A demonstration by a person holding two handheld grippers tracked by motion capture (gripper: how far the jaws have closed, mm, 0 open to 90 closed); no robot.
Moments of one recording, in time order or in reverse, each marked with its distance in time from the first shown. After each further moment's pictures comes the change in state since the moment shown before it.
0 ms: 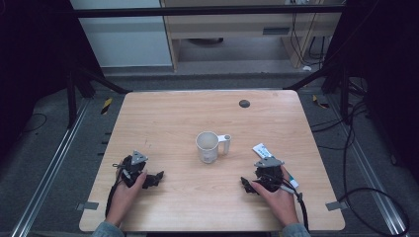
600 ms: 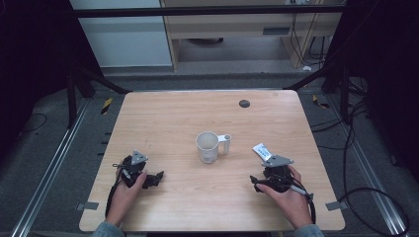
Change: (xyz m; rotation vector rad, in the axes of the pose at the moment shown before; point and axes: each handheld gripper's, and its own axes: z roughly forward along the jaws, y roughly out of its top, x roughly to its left) left arm 0.000 0.000 0.000 0.000 0.002 -0.001; right arm -0.003 0.014 -0.048 0.033 -0.043 -0.052
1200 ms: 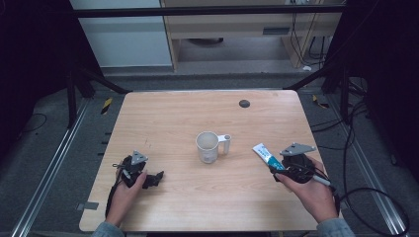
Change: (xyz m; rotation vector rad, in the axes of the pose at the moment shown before) left arm 0.000 0.000 0.000 0.000 0.001 -0.001; right arm -0.033 0.028 -0.058 0.037 -0.058 -0.022
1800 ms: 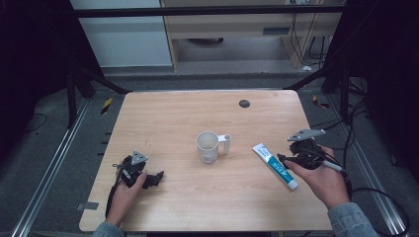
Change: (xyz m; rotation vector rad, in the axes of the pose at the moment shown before) left arm 0.000 0.000 0.000 0.000 0.001 -0.002; right arm -0.026 0.029 -0.020 0.035 -0.015 -0.012
